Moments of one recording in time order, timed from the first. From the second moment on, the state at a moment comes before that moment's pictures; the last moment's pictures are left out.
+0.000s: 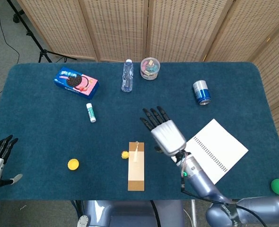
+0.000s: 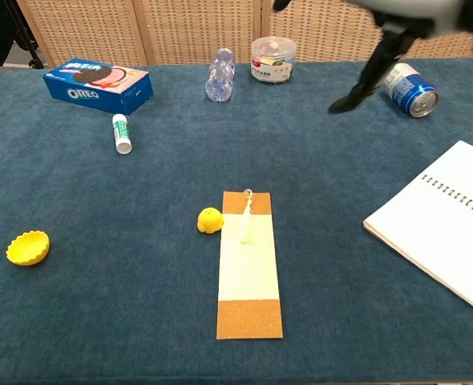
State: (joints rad) left arm -0.07 -1.01 0.02 -1.74 1.54 1.45 0.01; right arm 0.86 -1.30 0.10 -1.99 -1.08 1.29 -0.70
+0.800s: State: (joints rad) left arm -0.49 -0.95 -0.10 -2.07 1.45 0.93 0.27; right arm 0.20 -1.17 -0.04 -1.47 -1.41 1.69 0.22
